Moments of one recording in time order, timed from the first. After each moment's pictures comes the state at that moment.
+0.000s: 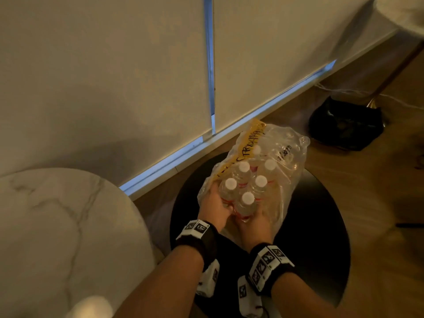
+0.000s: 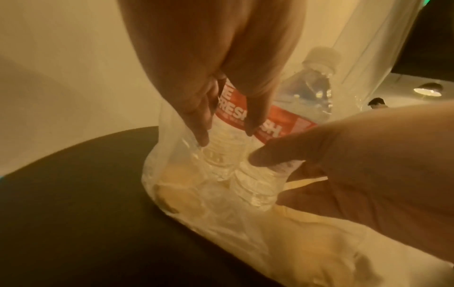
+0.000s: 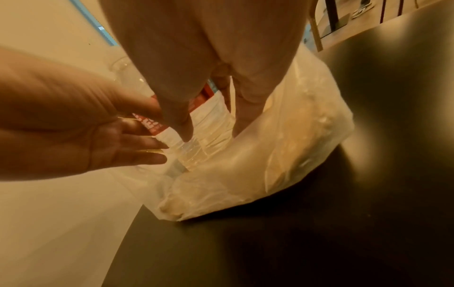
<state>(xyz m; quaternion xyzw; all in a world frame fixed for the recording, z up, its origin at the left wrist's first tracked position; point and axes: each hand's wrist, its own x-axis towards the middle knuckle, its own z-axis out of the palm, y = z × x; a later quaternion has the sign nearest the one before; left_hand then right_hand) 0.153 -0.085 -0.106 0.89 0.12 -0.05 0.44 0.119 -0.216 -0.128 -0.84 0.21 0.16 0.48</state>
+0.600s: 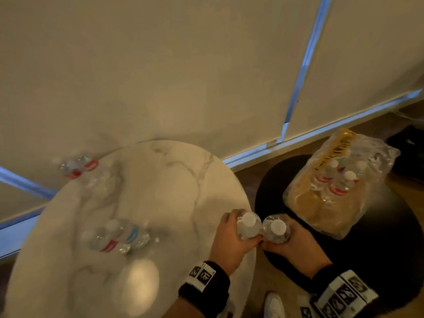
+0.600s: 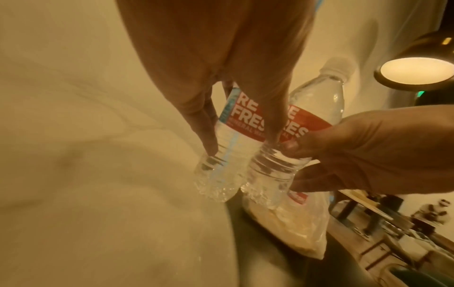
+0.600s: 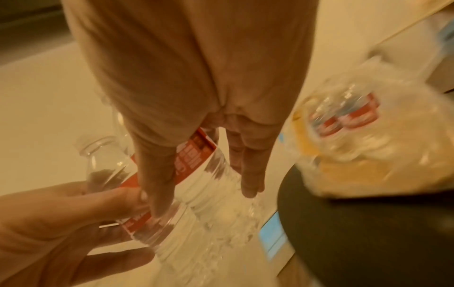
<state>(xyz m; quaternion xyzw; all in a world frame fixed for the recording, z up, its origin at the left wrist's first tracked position) -0.113 0.066 0.013 0.83 0.18 0.00 0.53 -0.046 -0.112 0.033 -0.84 -0.12 0.27 0.45</state>
